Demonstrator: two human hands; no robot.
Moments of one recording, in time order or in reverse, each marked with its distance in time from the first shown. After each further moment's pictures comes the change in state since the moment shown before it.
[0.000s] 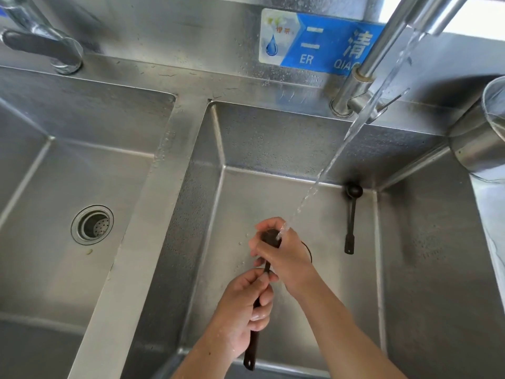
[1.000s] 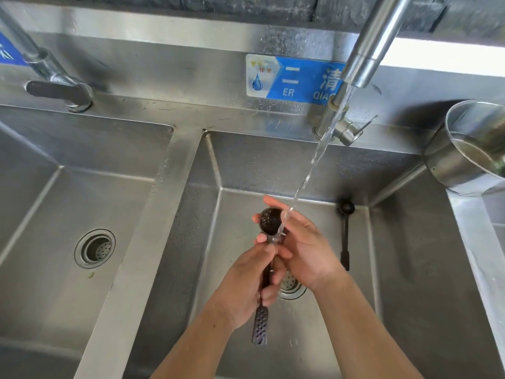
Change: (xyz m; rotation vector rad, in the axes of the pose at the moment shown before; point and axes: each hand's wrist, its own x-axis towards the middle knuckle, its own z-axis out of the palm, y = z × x) left_hand 0.014 0.059 0.043 0.249 -0.226 0.209; right_hand -0.004 -0.055 -0.040 0.641 -0.272 -0.139
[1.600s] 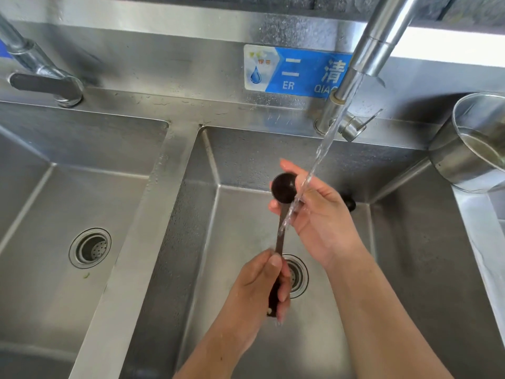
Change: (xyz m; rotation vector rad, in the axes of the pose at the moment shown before) left_hand -0.016 -0.009 0.018 0.124 0.086 0.158; right_hand 0.008 -0.048 0.024 -0.077 0.139 -0.213
